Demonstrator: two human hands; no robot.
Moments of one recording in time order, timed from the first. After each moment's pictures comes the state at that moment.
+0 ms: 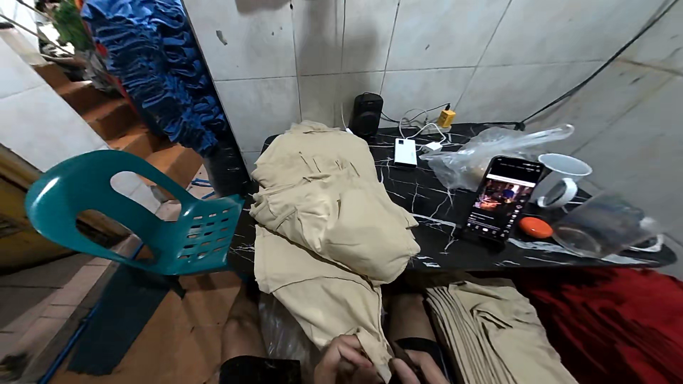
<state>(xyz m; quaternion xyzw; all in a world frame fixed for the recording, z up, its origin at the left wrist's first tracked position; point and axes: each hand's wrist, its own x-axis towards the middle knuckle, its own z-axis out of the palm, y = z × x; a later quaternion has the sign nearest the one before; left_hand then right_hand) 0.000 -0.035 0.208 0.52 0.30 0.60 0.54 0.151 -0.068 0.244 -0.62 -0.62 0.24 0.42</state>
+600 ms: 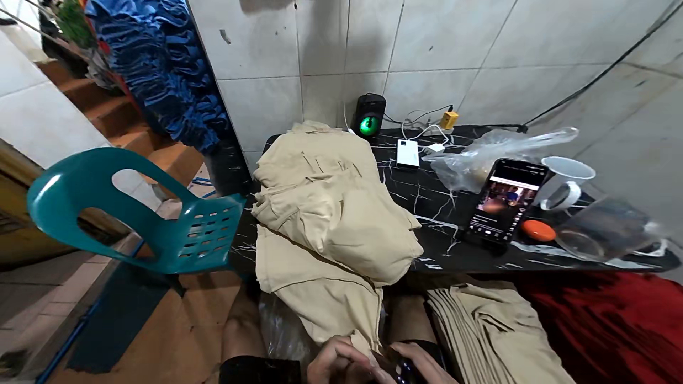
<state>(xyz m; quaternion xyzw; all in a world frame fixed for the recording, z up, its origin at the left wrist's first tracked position) -0.004 -0.032 0.207 0.51 0.34 0.61 0.51 0.158 -0.058 0.236 -0.58 -0.64 0.27 0.43</state>
